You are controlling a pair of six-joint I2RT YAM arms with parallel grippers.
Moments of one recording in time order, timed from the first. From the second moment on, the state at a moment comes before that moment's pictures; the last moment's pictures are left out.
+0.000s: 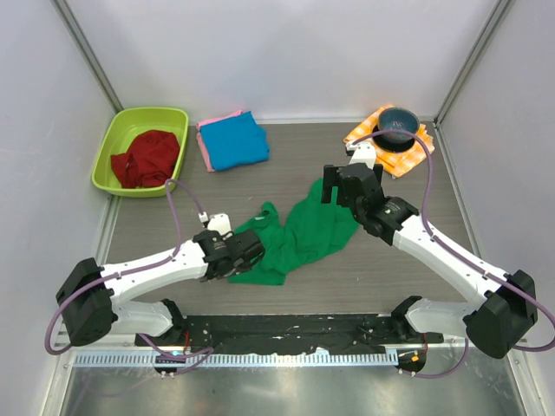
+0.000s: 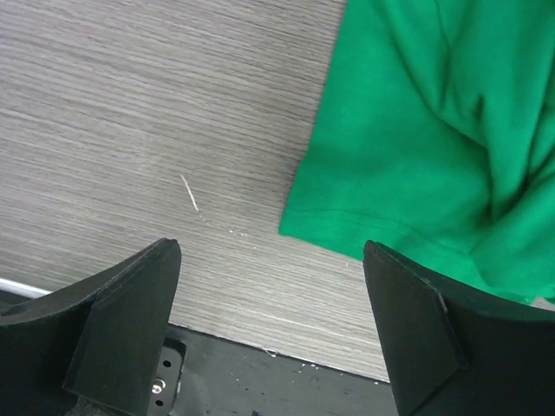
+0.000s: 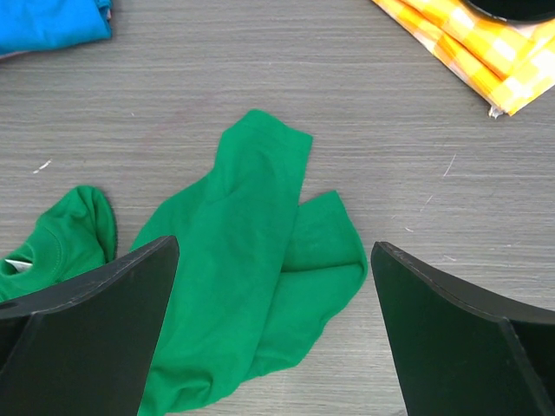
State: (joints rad) left arm -0.99 1.26 0.84 -1.00 -0.55 -1.21; right arm 0.63 1.20 1.00 -0.35 0.51 0.34
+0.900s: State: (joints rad) left arm -0.96 1.39 0.70 -0.74 -0.50 -1.24; right arm 0.63 1.20 0.96 -0.37 0.50 0.34
